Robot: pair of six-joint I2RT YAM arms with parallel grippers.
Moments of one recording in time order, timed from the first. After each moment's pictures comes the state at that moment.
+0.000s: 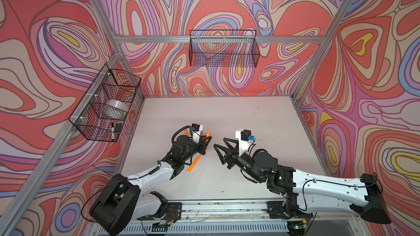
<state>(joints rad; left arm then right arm) -0.54 1.29 0.45 0.51 0.19 -0.34 1.23 1.04 0.73 0.28 0.44 0.44</state>
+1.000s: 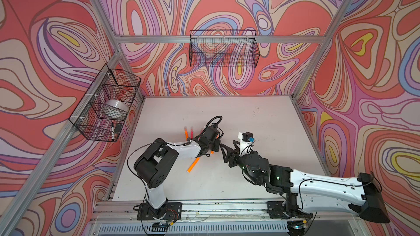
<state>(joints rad) -0.69 1.80 0.94 -0.01 -0.08 -0.36 1.23 1.07 0.72 0.09 0.67 0.56</state>
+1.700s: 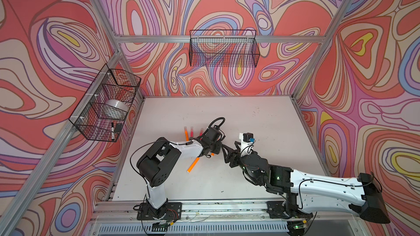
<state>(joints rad) -0.71 1.80 0.96 -0.09 -0.09 -0.32 1.22 1.06 0.71 0.06 0.68 0.58</state>
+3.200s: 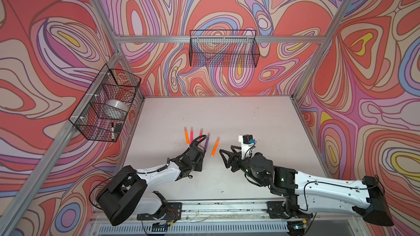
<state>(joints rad) -0.71 1.33 0.47 -0.13 -0.19 -0.52 1.22 1.00 0.67 0.07 0.49 0.63</state>
